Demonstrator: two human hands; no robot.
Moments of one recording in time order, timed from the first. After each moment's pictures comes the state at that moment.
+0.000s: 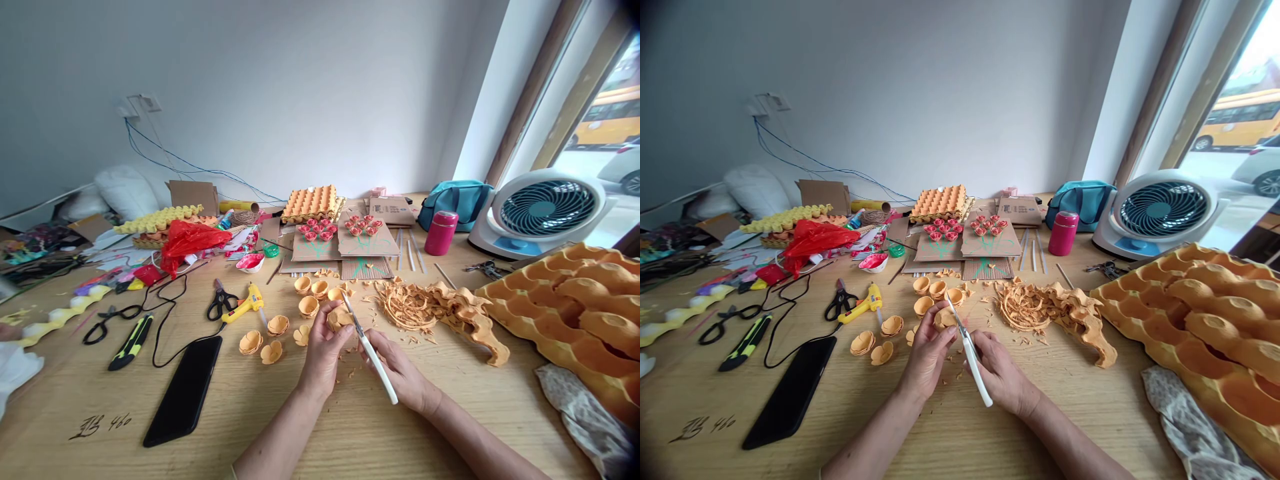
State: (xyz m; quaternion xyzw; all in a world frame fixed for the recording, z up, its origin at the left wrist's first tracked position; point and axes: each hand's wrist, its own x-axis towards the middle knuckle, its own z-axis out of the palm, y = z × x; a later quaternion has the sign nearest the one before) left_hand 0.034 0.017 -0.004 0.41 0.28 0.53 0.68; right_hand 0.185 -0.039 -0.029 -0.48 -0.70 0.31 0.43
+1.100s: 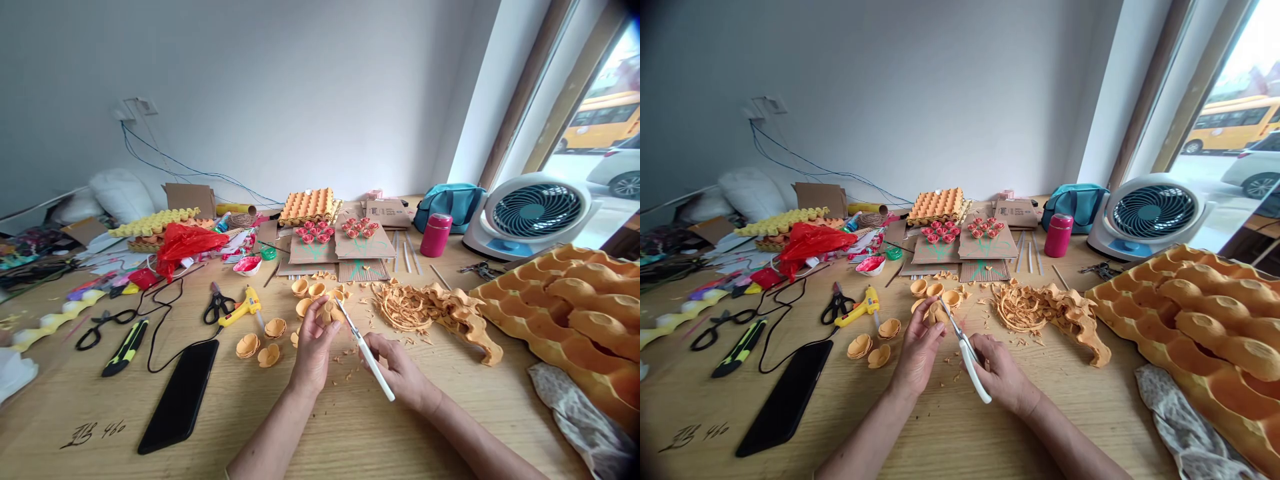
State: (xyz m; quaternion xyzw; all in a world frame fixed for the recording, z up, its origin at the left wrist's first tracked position) left_hand 0.027 0.025 0.004 0.41 0.27 0.56 0.66; right_hand 0.186 -0.040 -0.023 -0.50 -0.69 0.31 0.43
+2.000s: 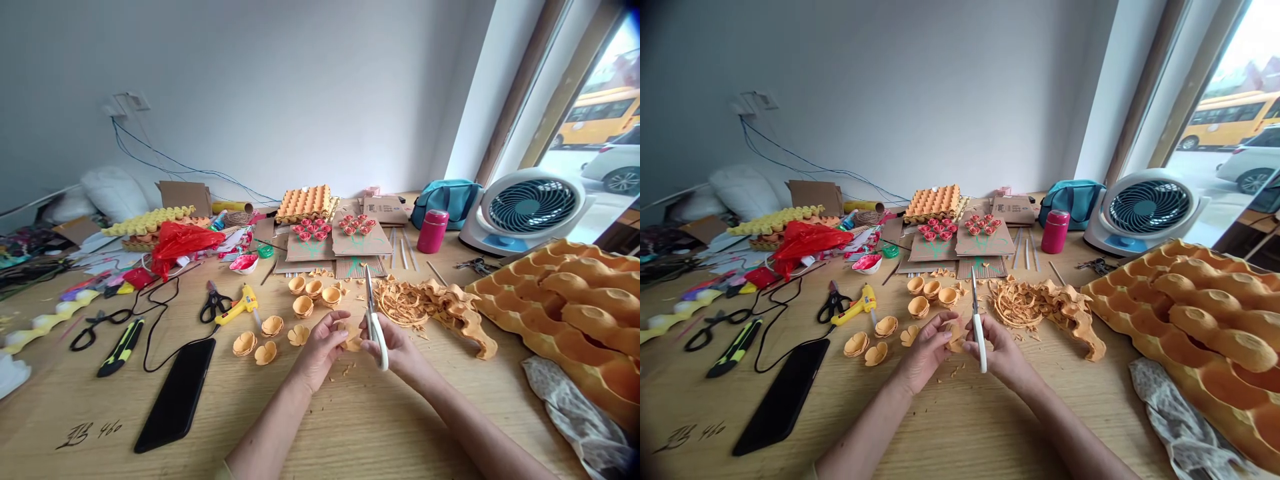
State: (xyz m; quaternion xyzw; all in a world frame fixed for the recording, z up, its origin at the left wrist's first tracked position) left_hand 0.023 0.028 -0.009 0.40 0.26 0.37 0.80; right_hand 0.196 -0.033 -0.020 -0.42 -0.53 0.49 0.55
